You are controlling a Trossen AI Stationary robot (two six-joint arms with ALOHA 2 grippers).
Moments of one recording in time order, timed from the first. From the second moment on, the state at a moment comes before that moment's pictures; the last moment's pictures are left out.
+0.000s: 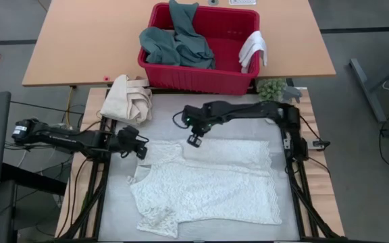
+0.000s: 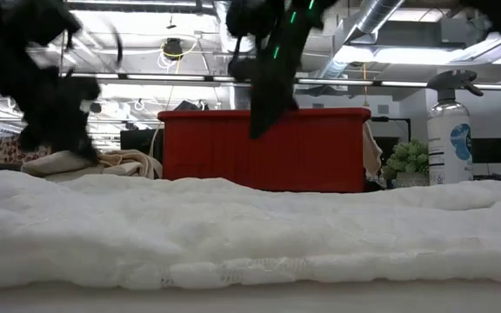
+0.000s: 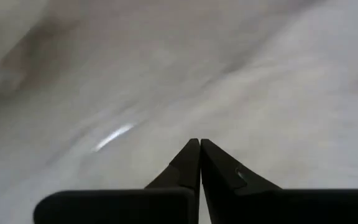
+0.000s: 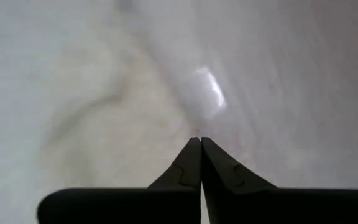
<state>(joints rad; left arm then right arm) -0.07 0.71 0.33 -0.45 -0.41 -0.87 -0.14 1.99 1.75 -0.91 0.06 0.21</state>
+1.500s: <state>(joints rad) -1.01 1.76 1.12 -0.22 -0.32 -0.29 1.10 1.96 1.68 -1.33 0.12 1.10</state>
